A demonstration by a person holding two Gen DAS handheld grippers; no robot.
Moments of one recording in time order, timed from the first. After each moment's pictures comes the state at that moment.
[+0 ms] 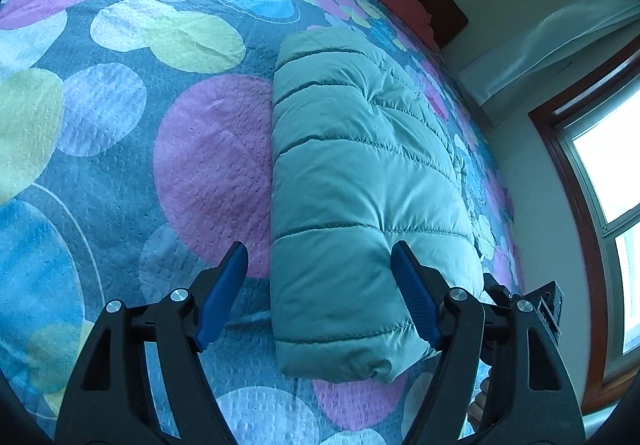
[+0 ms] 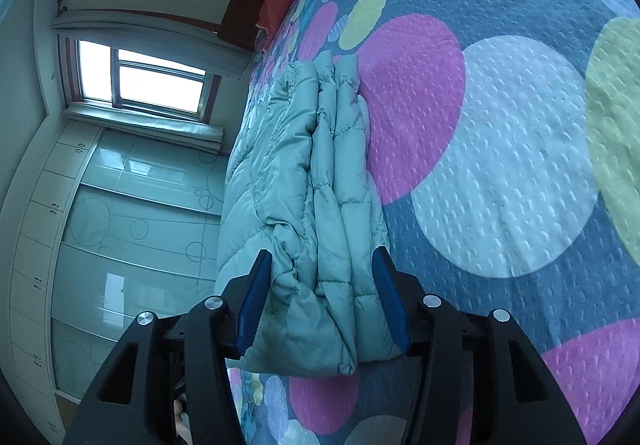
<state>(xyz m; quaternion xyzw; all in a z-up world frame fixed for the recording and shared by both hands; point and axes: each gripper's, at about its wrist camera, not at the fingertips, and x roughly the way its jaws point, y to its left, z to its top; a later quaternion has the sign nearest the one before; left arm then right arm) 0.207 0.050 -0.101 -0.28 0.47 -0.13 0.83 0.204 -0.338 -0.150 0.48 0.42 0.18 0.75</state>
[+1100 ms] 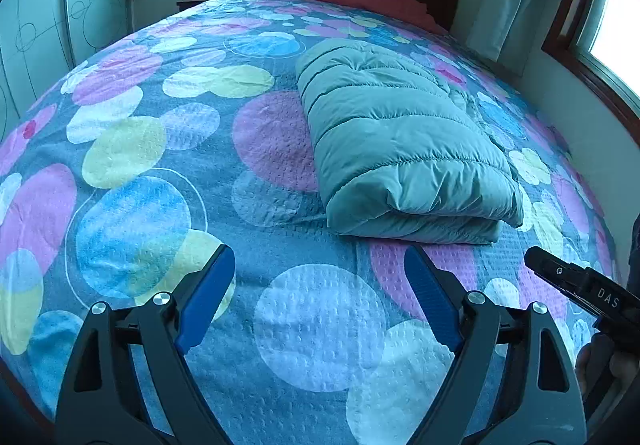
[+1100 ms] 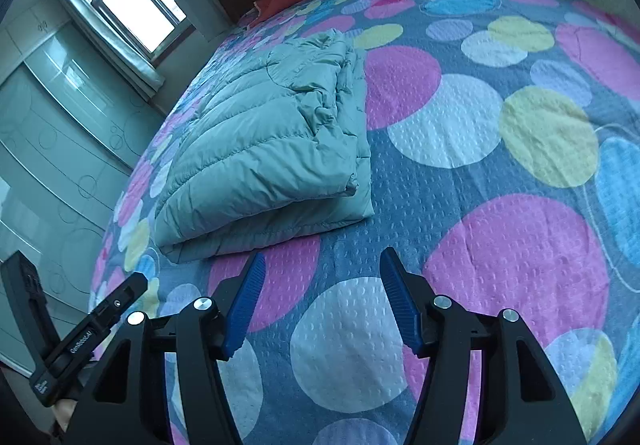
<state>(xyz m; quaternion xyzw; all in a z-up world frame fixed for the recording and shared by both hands) 0.088 0.025 -0.075 -0.07 0.41 -0.04 0.91 0.098 -0.252 -0.095 0.20 0.43 0.05 0.88</state>
